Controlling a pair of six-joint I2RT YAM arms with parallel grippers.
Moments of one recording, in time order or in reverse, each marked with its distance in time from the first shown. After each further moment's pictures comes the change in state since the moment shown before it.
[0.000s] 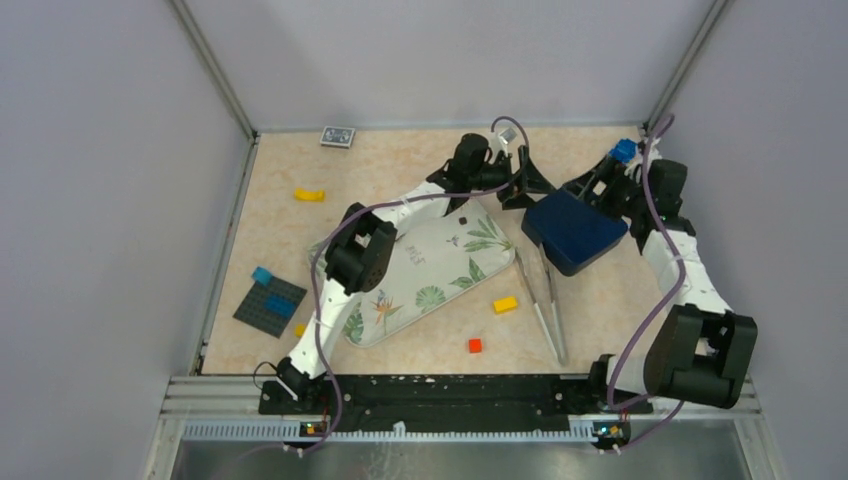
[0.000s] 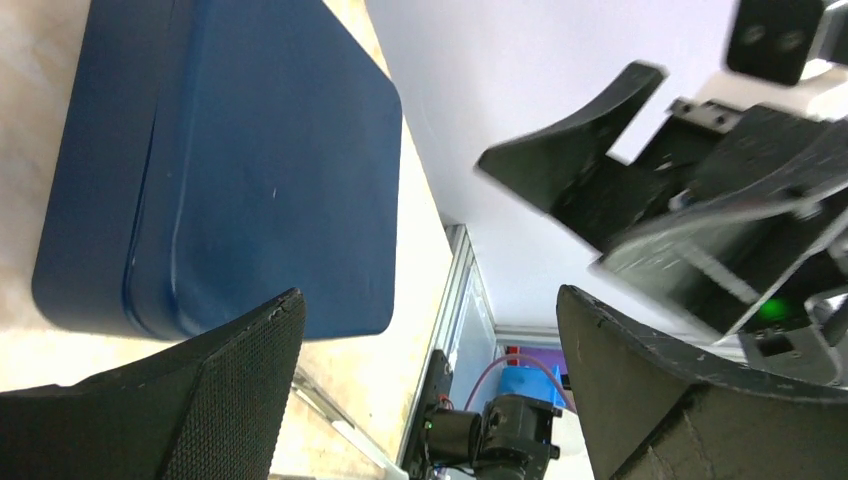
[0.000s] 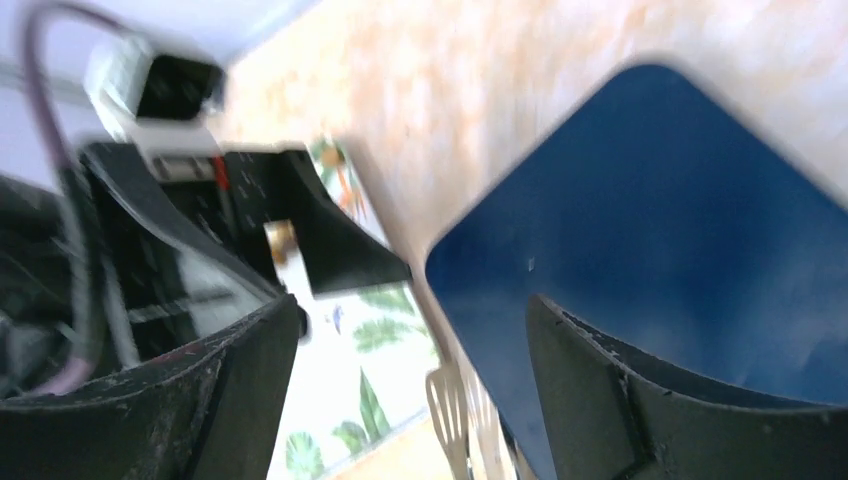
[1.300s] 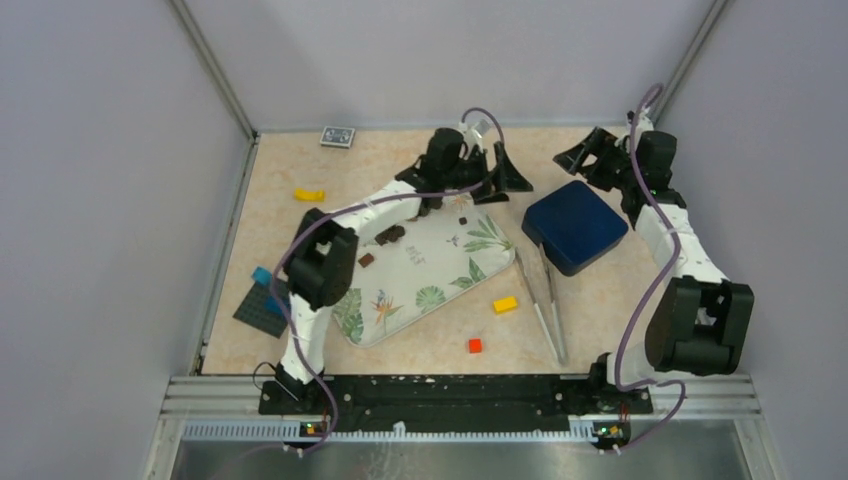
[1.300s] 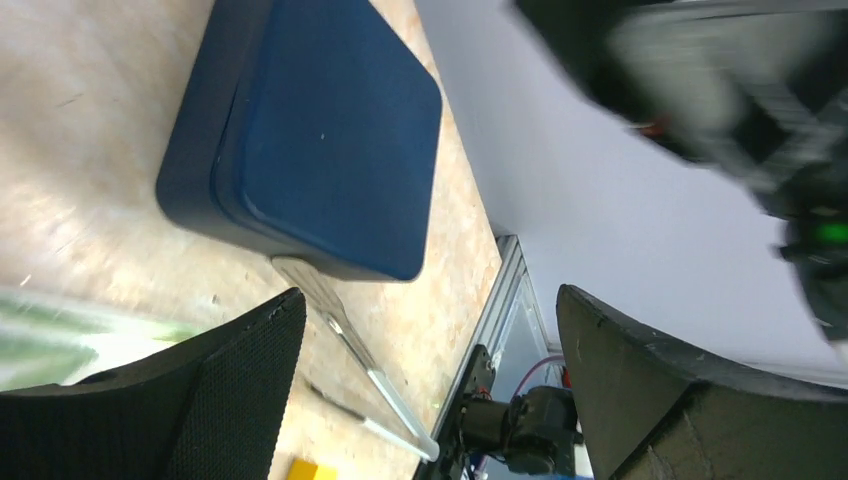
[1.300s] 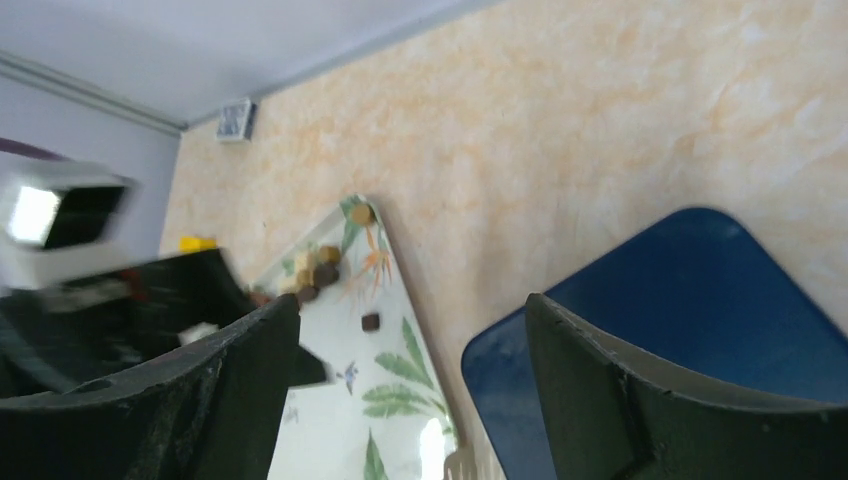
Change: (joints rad) left arm 0.021 -0.202 -0.193 -0.104 -0.123 0.150; right arm 0.047 0.151 0.234 0.127 0.032 0.020
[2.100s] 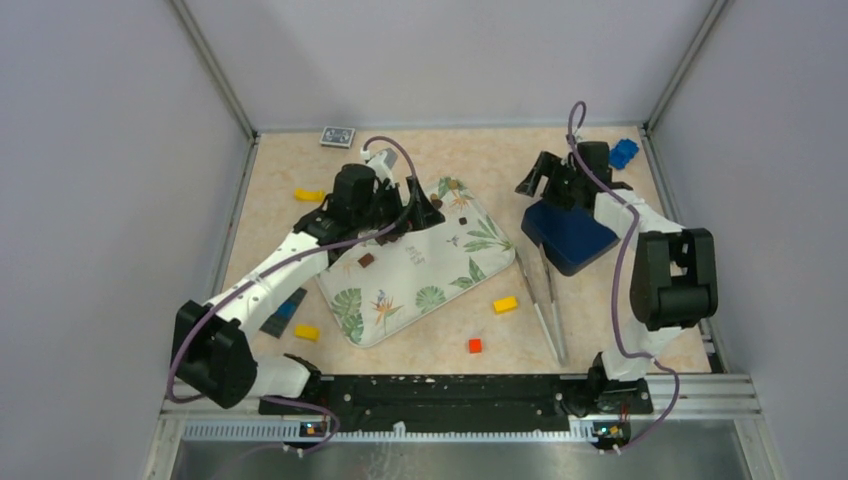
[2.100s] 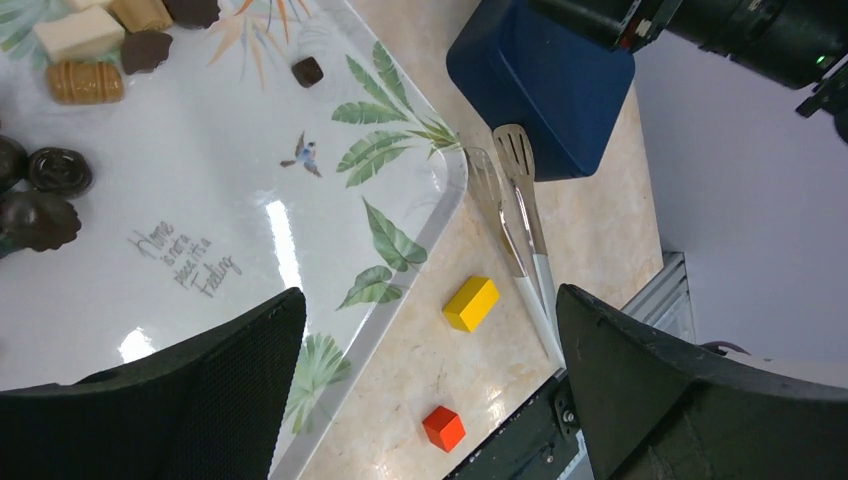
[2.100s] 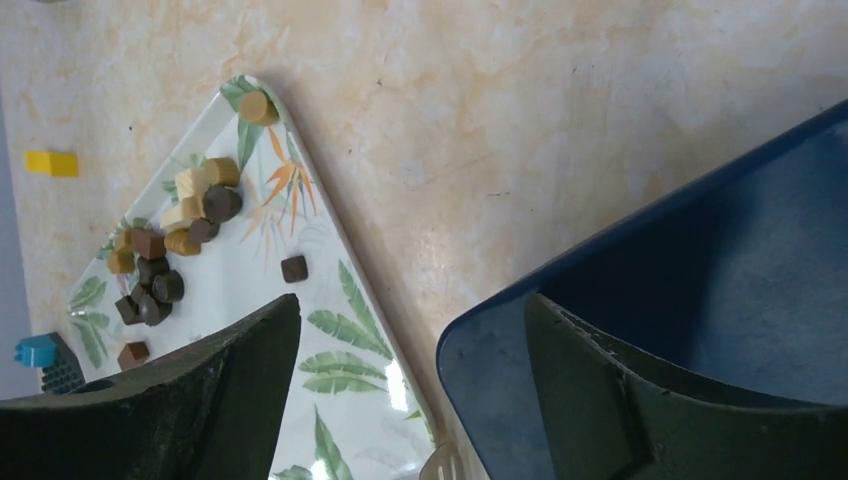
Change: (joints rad) left arm 0.164 -0.843 -0.695 -0.314 -0.311 0.286; right arm 0.224 0.266 0.012 -0.085 0.164 -0.058
